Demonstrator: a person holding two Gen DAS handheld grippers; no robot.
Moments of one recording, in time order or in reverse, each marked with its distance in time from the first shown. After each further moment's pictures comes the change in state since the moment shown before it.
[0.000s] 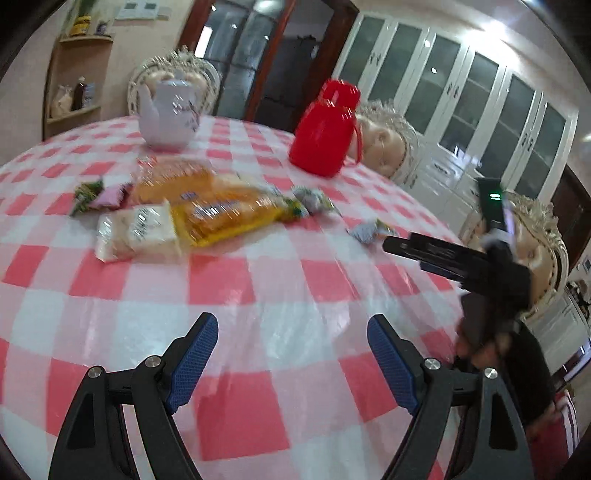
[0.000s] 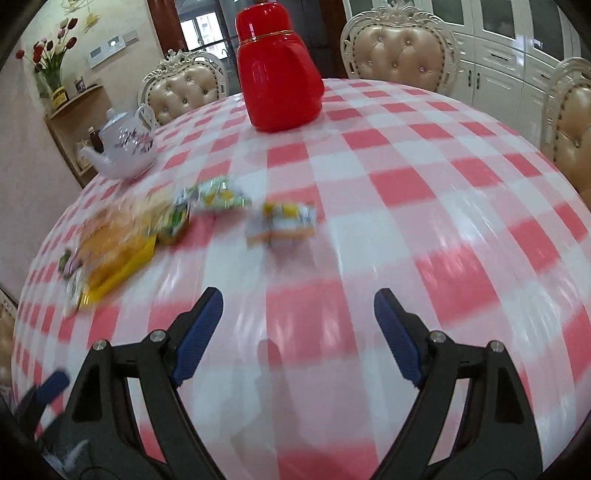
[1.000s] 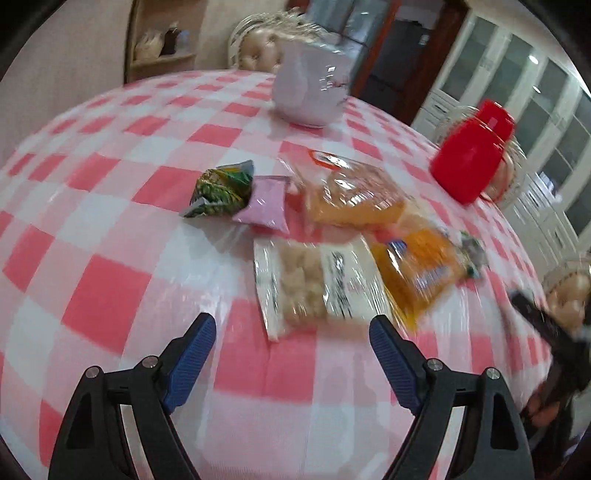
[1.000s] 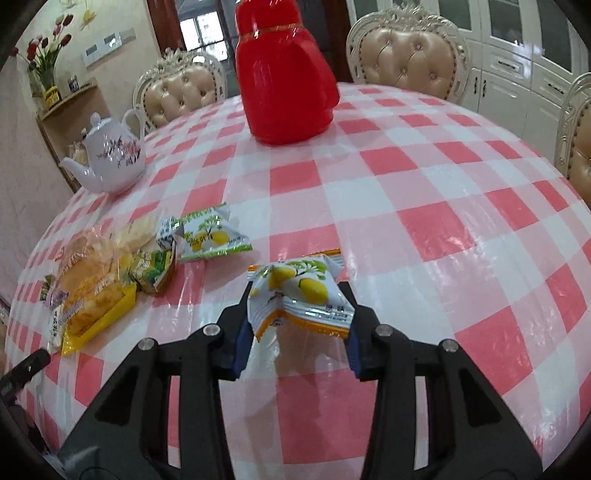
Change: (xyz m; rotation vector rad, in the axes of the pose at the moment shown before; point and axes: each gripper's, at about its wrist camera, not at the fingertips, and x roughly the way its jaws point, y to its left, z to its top) left arm 0.052 0.136 0.068 -0.263 0.146 0.286; right arm 0.038 0.008 0.032 -0.008 -0.026 -0.023
